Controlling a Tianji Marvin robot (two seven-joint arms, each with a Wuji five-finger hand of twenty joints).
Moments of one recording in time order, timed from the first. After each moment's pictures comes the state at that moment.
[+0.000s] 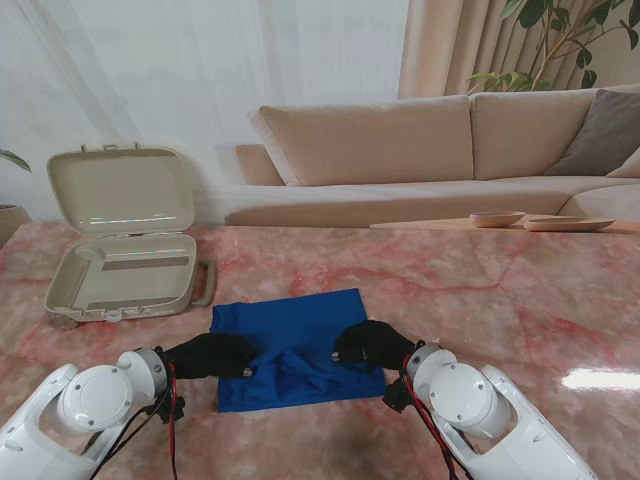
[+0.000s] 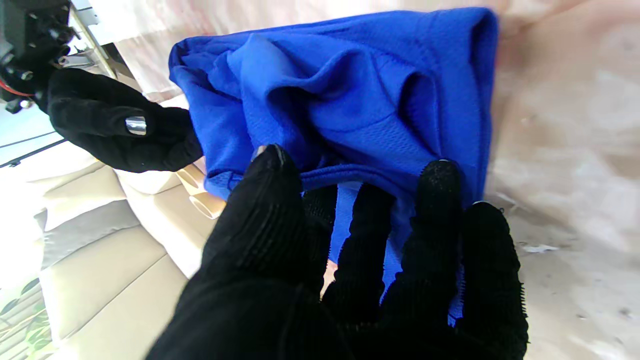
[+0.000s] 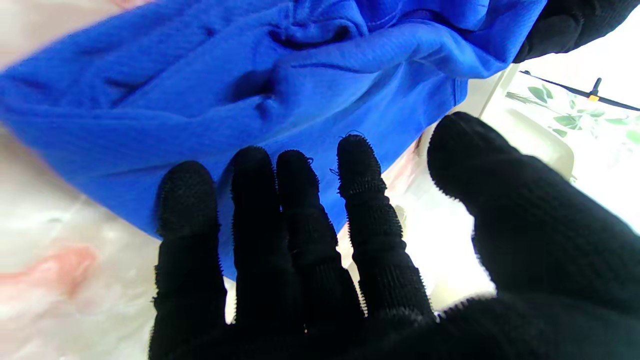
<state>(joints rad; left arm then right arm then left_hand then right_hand) 1.69 -1.02 -1.32 -1.68 0.33 -0.03 -0.51 -1.61 -1.10 1.13 -1.64 -0.21 0.15 0.24 1.17 -0.21 0.03 -0.06 0.52 0.17 0.54 0.50 0.62 0.23 0.50 0.59 0.59 0.35 0.66 0.89 0.14 0.35 1.13 0.90 0.54 -0.61 0.90 -0.04 0.83 0.16 0.50 0.69 0.78 0.28 0.47 0.45 0.78 0.24 0.31 0.39 0.41 0.36 1.20 0.59</state>
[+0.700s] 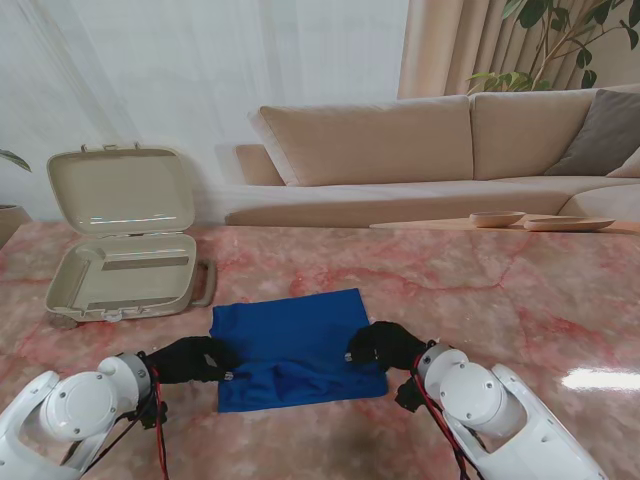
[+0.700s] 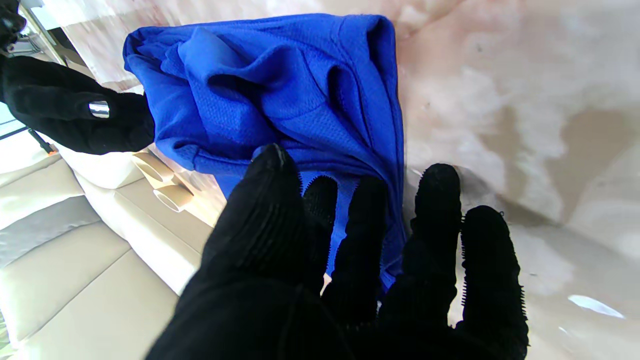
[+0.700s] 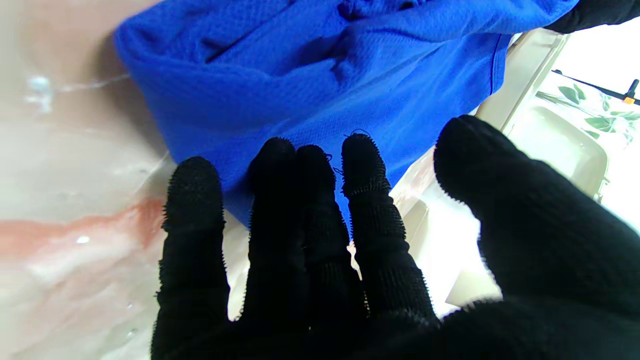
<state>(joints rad) 1.76 -1.02 -1.40 -1.73 0.40 0.01 -0.52 -1.62 -1.09 1.17 -1.63 -0.26 0.15 0.26 1.17 -0.21 0.03 -0.06 0.52 0.17 0.54 0.50 0.61 0.19 0.48 0.58 0.57 0.35 0.61 0.86 0.10 0.35 1.08 0.89 0.54 -0.60 0.90 -0.04 0.83 0.16 0.52 0.68 0.79 0.20 0.49 0.45 0.80 0.13 0.36 0.39 0.41 0.35 1.20 0.59</state>
